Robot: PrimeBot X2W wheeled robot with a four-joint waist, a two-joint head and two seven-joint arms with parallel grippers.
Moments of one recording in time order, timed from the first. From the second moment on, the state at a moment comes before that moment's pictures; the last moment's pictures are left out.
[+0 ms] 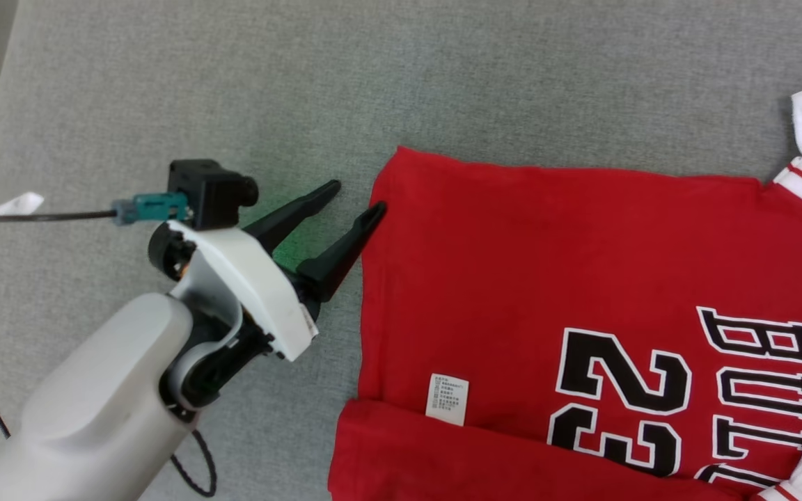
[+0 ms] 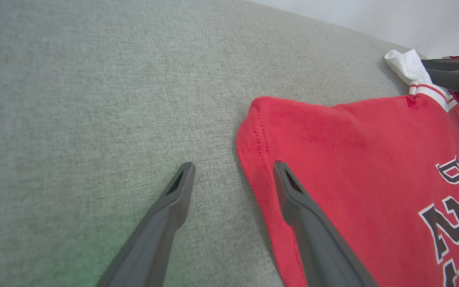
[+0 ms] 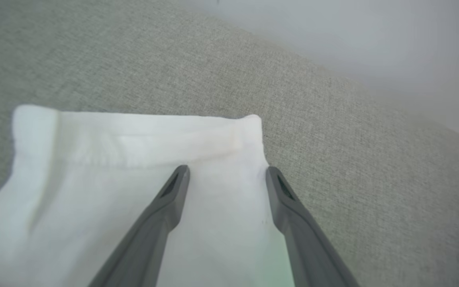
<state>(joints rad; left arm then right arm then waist) -0.75 0.51 -0.73 0.11 -0.93 -0.08 0.11 -0.65 -0.54 0.01 -0.01 0.36 0.13 0.82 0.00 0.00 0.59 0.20</state>
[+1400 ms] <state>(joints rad) -0.98 0.46 -0.87 0.19 -1.01 -0.13 0.20 -0.79 -0.47 0.13 0.12 0.48 0.13 0.76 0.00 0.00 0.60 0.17</state>
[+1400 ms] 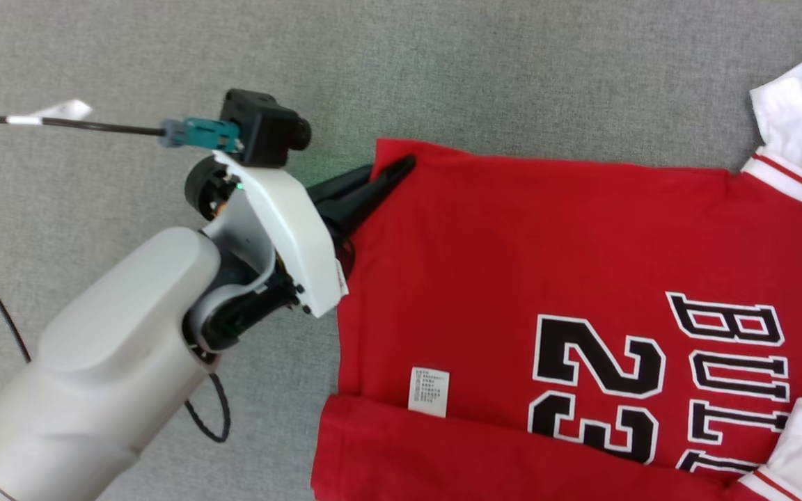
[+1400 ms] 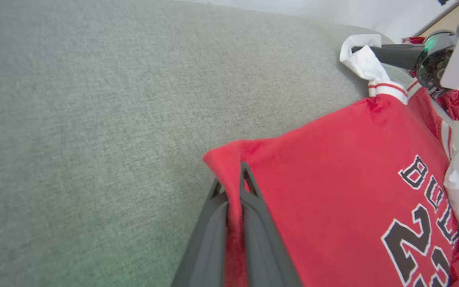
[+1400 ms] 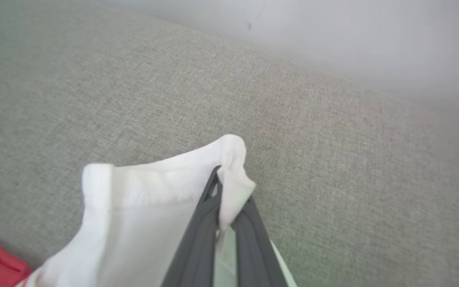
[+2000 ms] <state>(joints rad) -0.91 0.47 -0.82 0.19 -1.01 -0.10 0.02 -0.69 -0.51 0.09 0.12 0.51 0.13 0.48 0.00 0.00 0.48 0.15</state>
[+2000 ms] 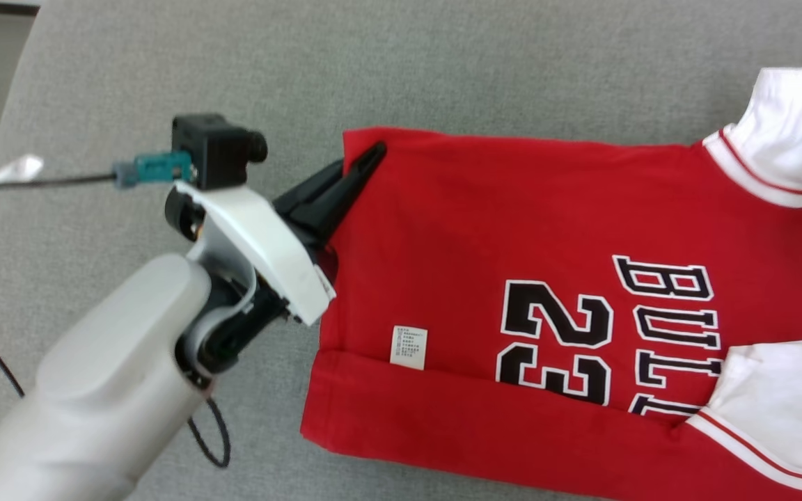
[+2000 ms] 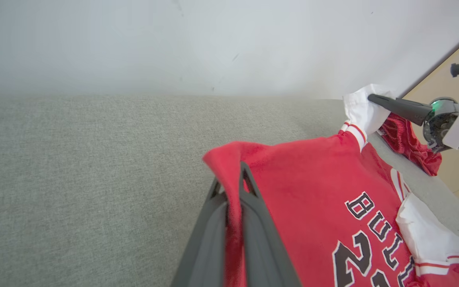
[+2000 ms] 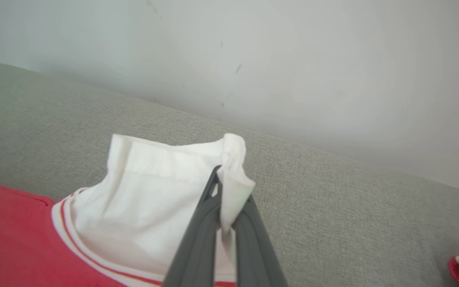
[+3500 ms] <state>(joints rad) -0.30 0.56 -0.80 0.07 -0.86 0.12 -0.26 0.07 -0.45 -0.04 -0.07 0.66 0.13 0.28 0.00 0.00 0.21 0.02</state>
